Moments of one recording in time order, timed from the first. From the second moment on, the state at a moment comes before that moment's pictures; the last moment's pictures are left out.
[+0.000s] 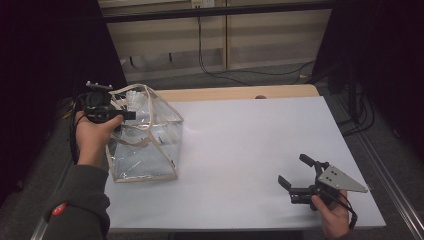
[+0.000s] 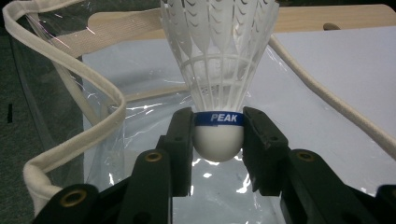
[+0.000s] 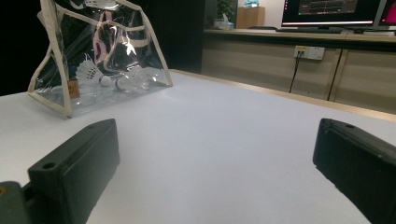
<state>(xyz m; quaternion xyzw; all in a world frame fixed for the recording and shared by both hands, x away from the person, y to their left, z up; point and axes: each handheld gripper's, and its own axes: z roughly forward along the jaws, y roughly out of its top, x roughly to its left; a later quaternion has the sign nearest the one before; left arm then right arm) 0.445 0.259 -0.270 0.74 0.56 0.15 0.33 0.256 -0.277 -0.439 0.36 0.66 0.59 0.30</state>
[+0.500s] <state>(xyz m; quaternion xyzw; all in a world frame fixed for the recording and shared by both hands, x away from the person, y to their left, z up) 0.447 0.257 -0.273 0.75 0.56 0.14 0.33 0.257 -0.277 -0.440 0.36 0.66 0.59 0.30</state>
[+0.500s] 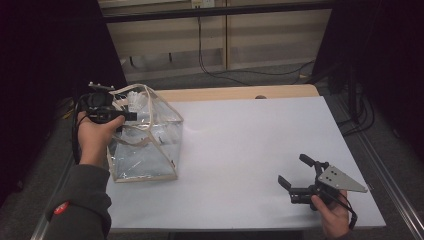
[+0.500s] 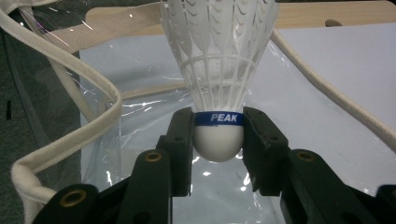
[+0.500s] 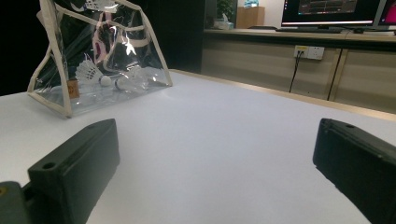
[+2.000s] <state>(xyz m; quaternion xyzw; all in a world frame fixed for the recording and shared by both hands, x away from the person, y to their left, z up) 0.458 0.249 -0.281 0.75 0.58 0.12 0.30 0.257 -0.274 -0.440 0.36 0.66 0.59 0.30</state>
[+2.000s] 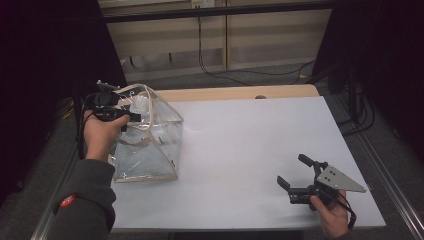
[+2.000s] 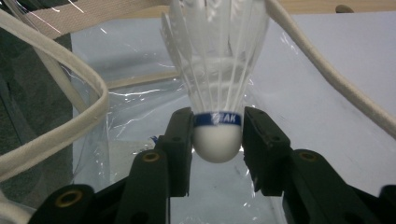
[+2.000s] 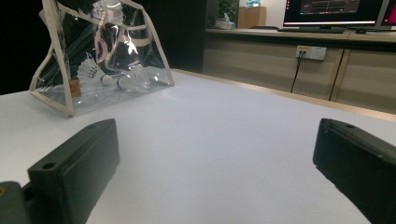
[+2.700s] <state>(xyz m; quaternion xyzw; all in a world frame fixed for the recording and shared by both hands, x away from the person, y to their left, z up) 0.450 0.251 -0.265 0.74 0.57 0.12 0.33 0.257 -0.274 -0.440 0.36 0.66 0.59 0.30</state>
